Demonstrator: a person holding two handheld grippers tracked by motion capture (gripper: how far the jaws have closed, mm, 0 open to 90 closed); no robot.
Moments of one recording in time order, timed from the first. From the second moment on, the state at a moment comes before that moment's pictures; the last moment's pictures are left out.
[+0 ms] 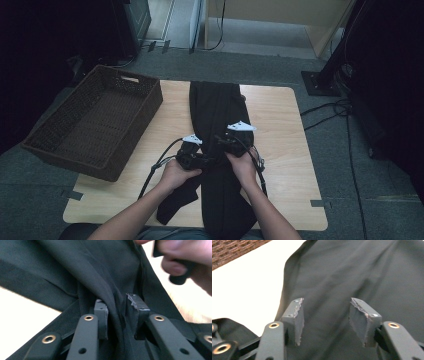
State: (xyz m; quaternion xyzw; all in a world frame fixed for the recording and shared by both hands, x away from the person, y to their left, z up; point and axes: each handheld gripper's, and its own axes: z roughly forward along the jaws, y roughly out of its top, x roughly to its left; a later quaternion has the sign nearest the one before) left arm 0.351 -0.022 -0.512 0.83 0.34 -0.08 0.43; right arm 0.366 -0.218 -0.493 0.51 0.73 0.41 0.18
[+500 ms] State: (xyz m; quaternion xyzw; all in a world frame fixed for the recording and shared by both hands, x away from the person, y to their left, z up) left arm 0.380 0.022 -0.480 0.81 0.37 -0.04 0.44; right arm 0.383 -0.210 -0.513 0.52 0.75 0.37 0.16
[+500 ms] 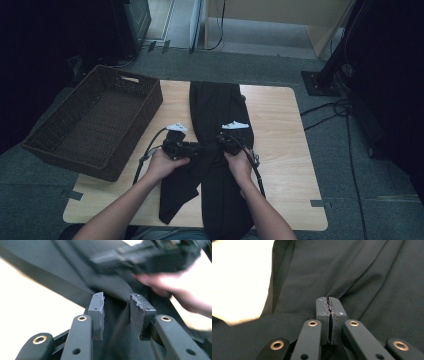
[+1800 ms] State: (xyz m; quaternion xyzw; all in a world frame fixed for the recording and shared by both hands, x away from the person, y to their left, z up) left arm 0.445 0.019 -0.512 0.82 0.41 0.04 0.39; right arm 0.358 -0.324 -0.506 0.57 0.73 0.32 0.22
